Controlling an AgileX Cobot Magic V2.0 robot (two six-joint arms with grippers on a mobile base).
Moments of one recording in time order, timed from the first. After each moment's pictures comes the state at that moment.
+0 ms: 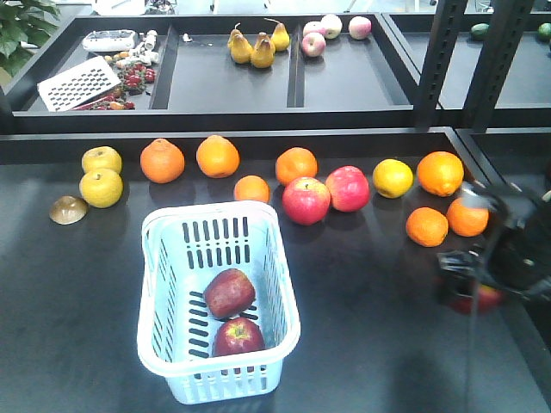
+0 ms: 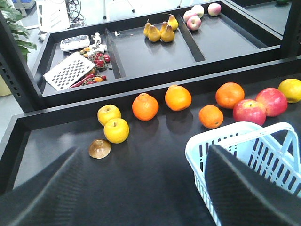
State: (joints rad) left arm -0.45 0.66 -1.09 0.39 0.94 -0.26; right arm 0.07 1.54 -1.02 0.16 0.90 -0.12
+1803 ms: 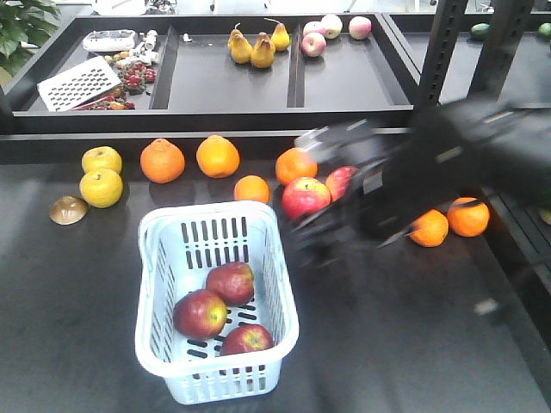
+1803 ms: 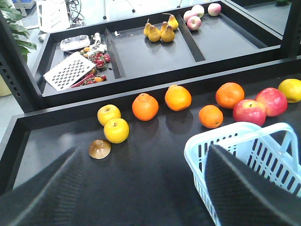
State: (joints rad) left arm -0.45 0.66 -1.09 0.39 0.94 -0.26; right arm 0.48 1.59 -1.30 0.06 0.90 0.02
